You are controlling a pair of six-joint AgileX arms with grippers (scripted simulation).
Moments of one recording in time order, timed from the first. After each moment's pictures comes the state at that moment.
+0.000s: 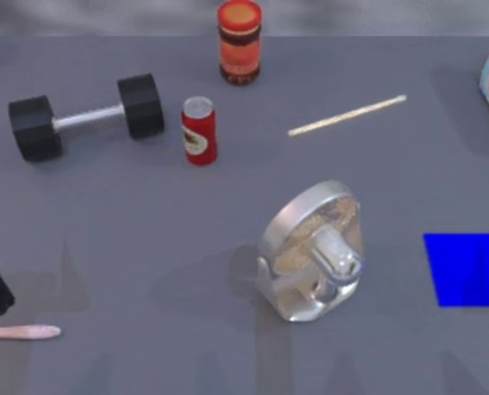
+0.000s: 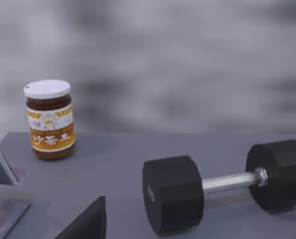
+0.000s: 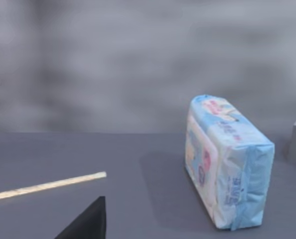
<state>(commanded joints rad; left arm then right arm) 0.00 0.00 0.00 0.00 0.00 0.00 0.00 0.00 0.00 0.00 0.00 0.00</state>
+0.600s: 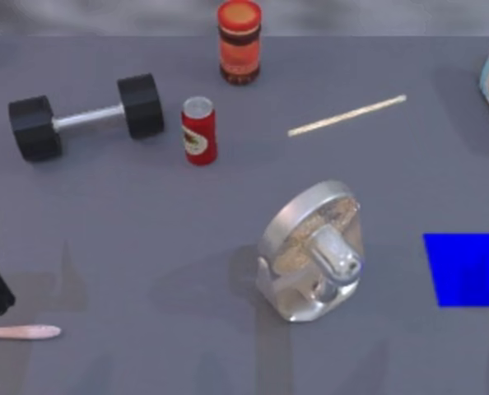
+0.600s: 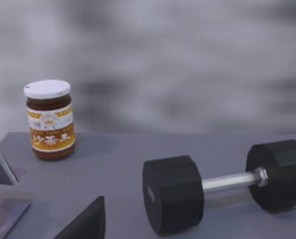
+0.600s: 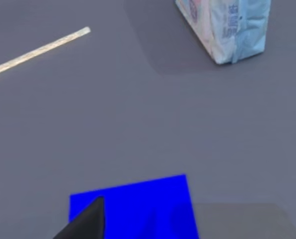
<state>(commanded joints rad) 0.00 0.00 0.00 0.00 0.00 0.00 0.06 0.35 0.21 -0.30 0.09 0.22</state>
